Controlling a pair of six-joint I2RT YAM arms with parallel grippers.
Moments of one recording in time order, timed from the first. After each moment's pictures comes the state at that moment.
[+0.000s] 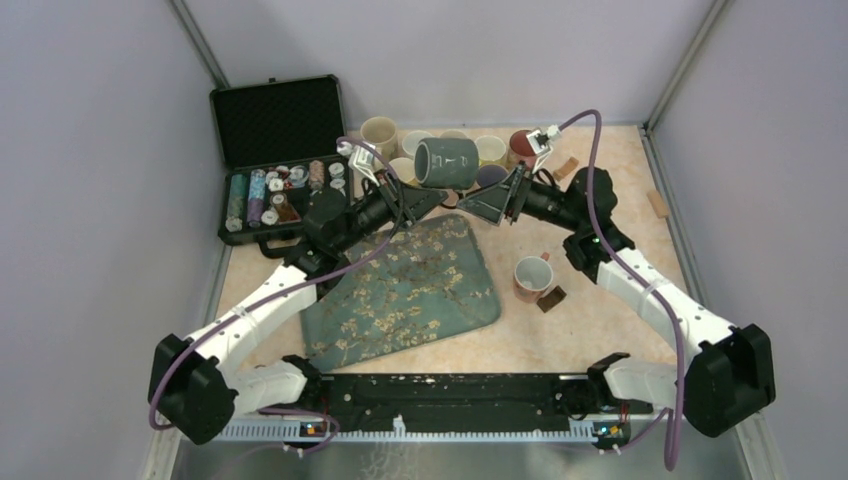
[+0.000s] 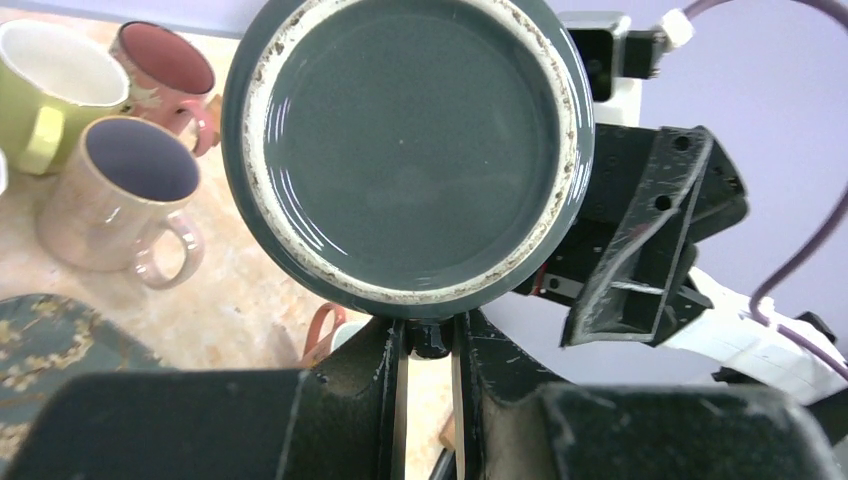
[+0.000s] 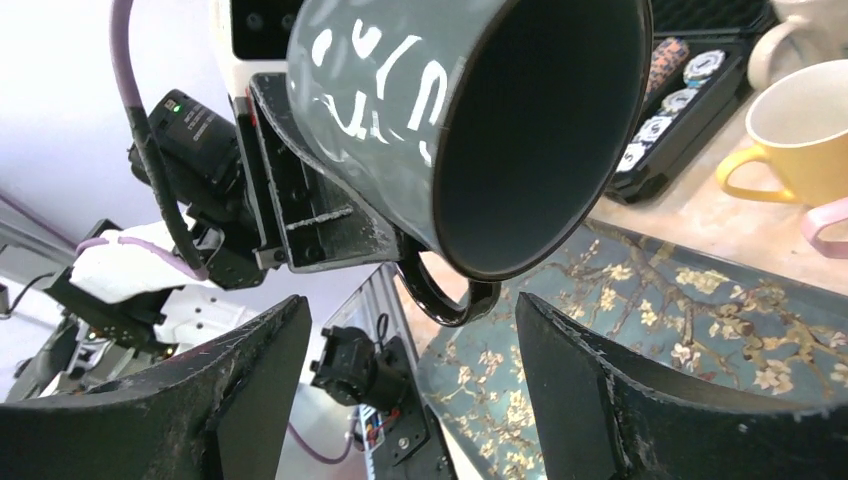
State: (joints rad) left arm -0.57 1.14 0.85 0.42 0.37 -0.85; right arm 0.45 1.17 0.89 0.40 -0.70 0.81
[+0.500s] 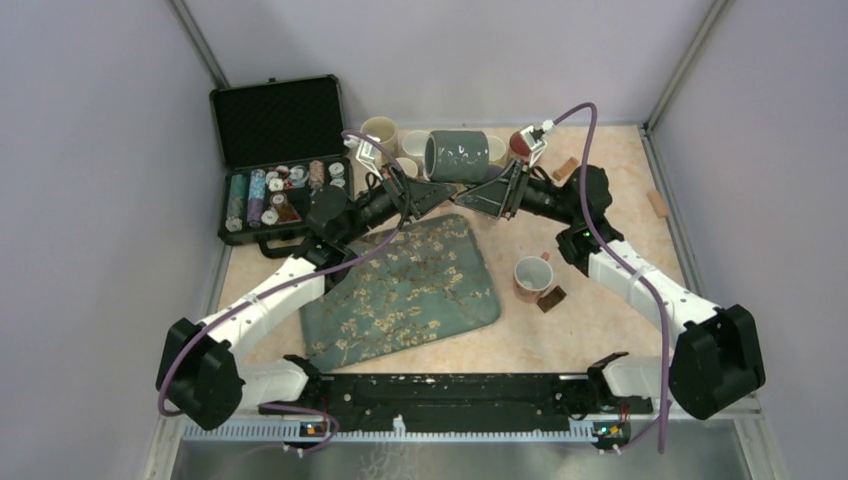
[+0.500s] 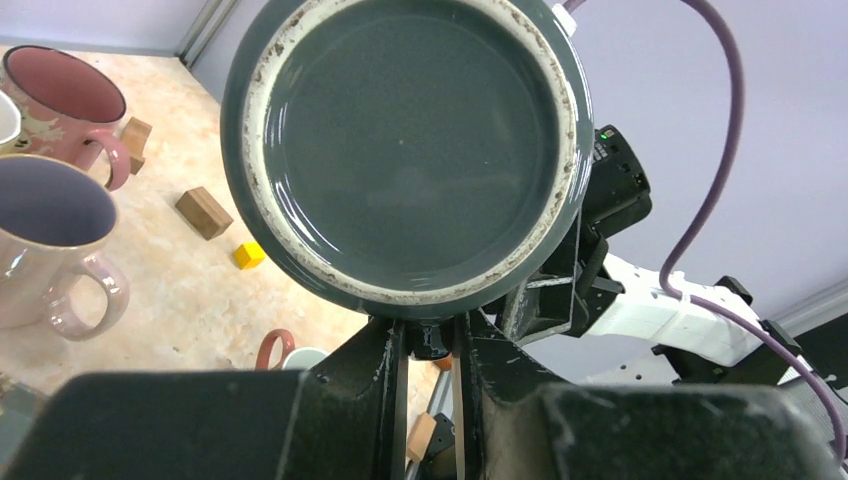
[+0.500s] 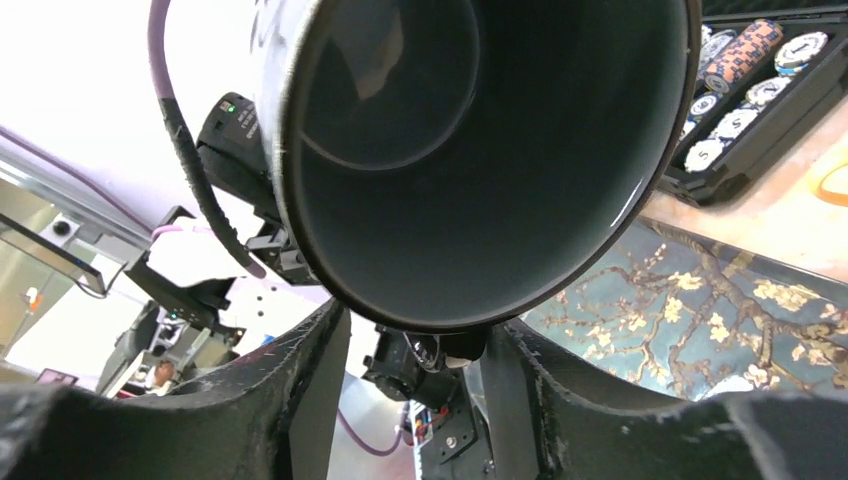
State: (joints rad) left arm -0.57 1.21 0.86 0.61 0.47 -0.93; right arm 0.45 1.25 0.89 0.58 -0.81 0.97
